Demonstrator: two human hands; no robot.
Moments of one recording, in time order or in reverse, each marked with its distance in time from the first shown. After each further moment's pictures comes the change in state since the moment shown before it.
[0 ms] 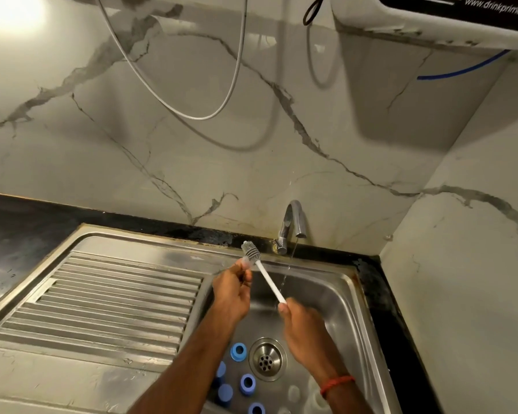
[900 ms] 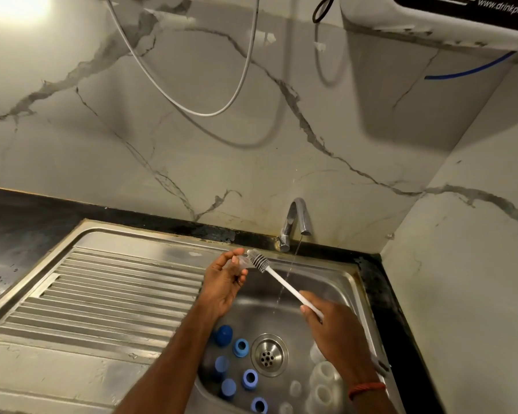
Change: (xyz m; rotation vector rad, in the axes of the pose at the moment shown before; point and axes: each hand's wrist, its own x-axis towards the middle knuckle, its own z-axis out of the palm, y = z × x) left_hand 0.021 0.027 -0.035 0.282 -0.269 0.145; right_hand -0.009 0.033 -0.021 -0.200 0.242 -0.123
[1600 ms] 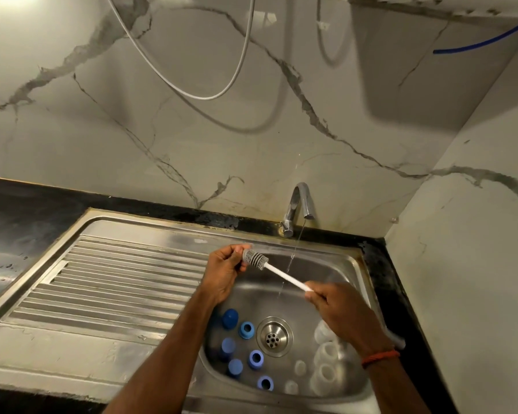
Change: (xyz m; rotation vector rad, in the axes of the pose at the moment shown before) left_hand 0.002 -0.009 -0.020 0.293 -0.076 0.089; right_hand 0.009 0.012 -0.009 0.001 -0.157 -0.151
